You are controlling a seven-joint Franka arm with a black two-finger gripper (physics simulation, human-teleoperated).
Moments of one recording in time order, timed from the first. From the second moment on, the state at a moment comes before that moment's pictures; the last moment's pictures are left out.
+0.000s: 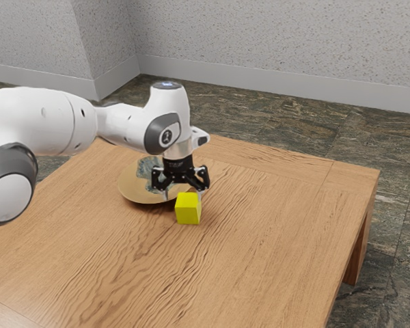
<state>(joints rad) -0.26 0.49 0.18 -1.67 -0.10 2.11 -0.46</state>
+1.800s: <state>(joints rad) -0.24 0.61 0.18 -1.64 -0.13 2.26 -0.46</state>
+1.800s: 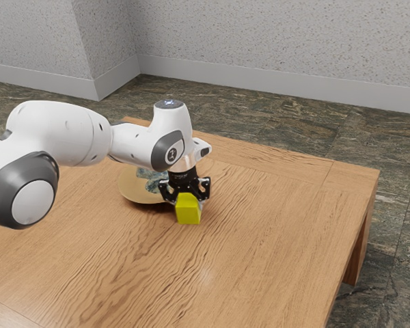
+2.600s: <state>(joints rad) 0.05 0.59 0.04 -1.47 0.03 2.17 -0.44</state>
